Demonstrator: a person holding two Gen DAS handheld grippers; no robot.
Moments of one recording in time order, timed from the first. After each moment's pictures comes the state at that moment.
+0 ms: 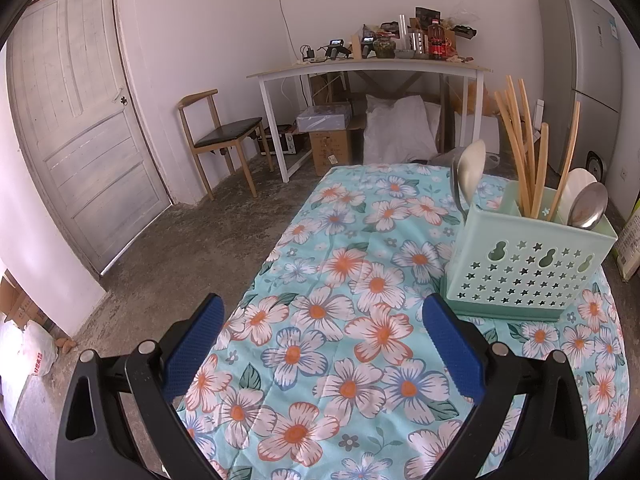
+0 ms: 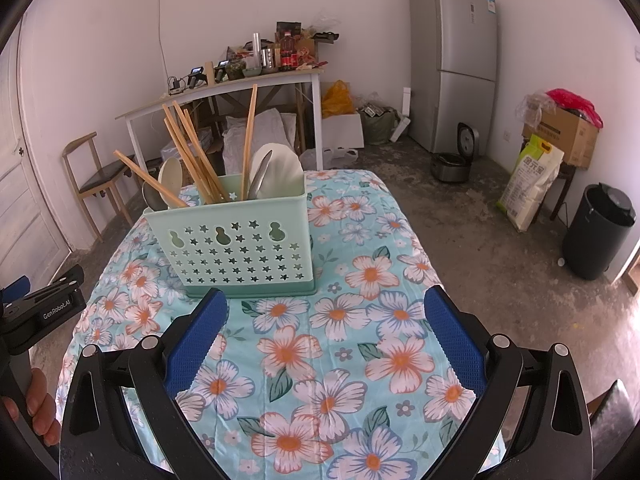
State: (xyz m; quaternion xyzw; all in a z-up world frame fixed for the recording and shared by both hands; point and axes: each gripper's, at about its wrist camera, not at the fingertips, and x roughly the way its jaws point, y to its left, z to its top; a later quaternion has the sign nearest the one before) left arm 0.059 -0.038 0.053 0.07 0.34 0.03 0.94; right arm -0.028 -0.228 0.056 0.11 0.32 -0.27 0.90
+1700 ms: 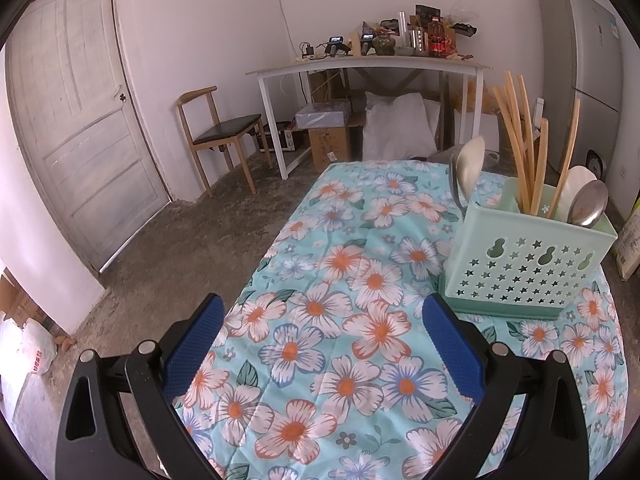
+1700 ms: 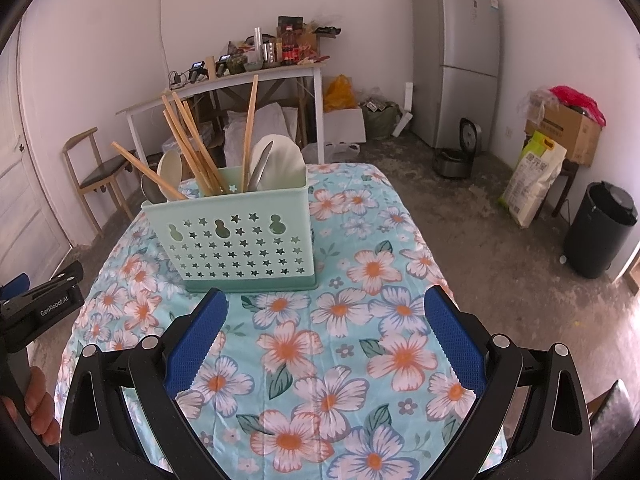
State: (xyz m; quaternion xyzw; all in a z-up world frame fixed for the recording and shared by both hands) left arm 0.060 -0.041 0.054 0.07 0.34 0.03 0.94; right arm -0.026 -0.229 0.052 0.12 0.33 -0.27 0.90
